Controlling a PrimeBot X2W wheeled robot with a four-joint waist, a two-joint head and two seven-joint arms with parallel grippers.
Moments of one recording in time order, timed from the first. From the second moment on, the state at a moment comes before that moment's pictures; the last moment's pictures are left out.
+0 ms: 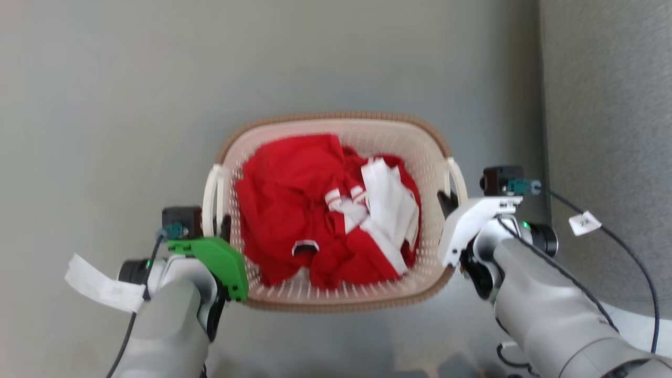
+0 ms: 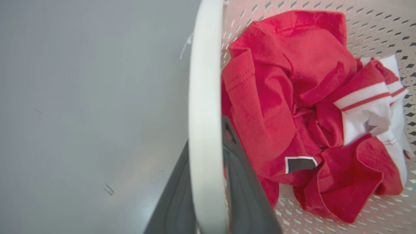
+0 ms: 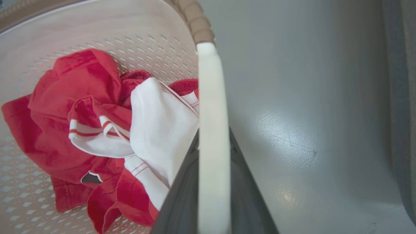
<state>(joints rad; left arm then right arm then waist) -0.62 -0.02 -0.44 1.10 -0.48 -0.04 -0.24 -0.65 -0.02 0.60 1.08 0.67 -0.02 -0.14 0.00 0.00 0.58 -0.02</state>
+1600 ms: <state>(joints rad) -0.32 -0.02 -0.56 1.18 -0.63 -0.06 -0.13 -0.34 -0.01 0.85 1.08 0.86 -0.05 0.00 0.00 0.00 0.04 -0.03</state>
